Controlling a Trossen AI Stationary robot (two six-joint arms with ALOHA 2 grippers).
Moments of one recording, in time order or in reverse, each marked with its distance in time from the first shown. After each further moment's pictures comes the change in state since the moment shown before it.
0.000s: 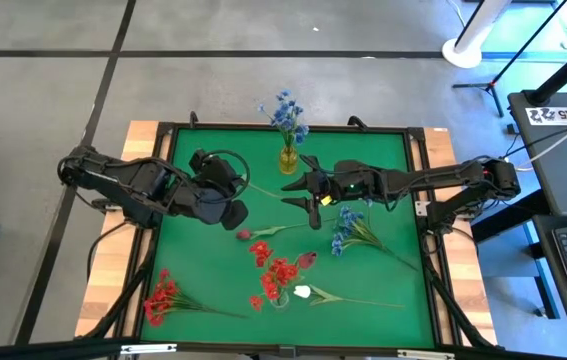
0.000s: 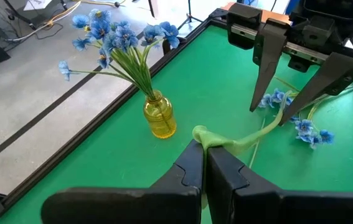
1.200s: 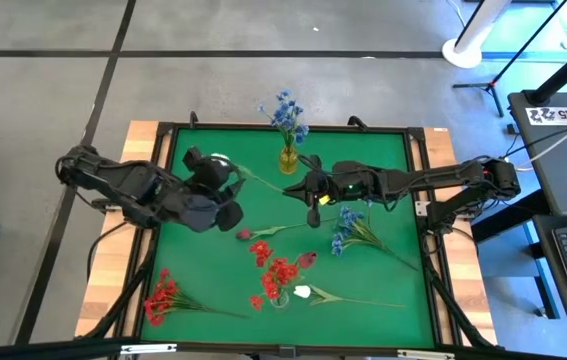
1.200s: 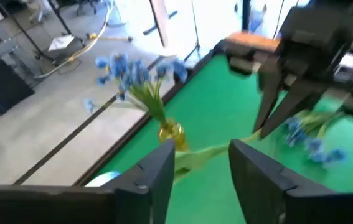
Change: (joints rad) left arm -0.074 0.003 0.064 -0.011 -0.153 0.064; right arm 0.000 0.000 0.000 -0.039 0.076 0.004
